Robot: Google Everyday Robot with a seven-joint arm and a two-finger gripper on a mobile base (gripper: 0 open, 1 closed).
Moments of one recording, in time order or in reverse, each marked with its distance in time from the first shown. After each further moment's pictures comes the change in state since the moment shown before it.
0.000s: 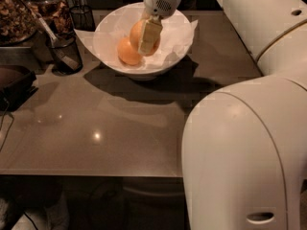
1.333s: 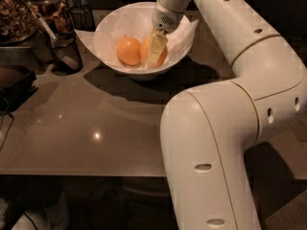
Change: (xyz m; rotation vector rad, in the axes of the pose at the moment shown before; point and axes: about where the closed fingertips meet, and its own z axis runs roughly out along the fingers) arm 0.050 -0.020 0.056 -0.098 0.068 0.109
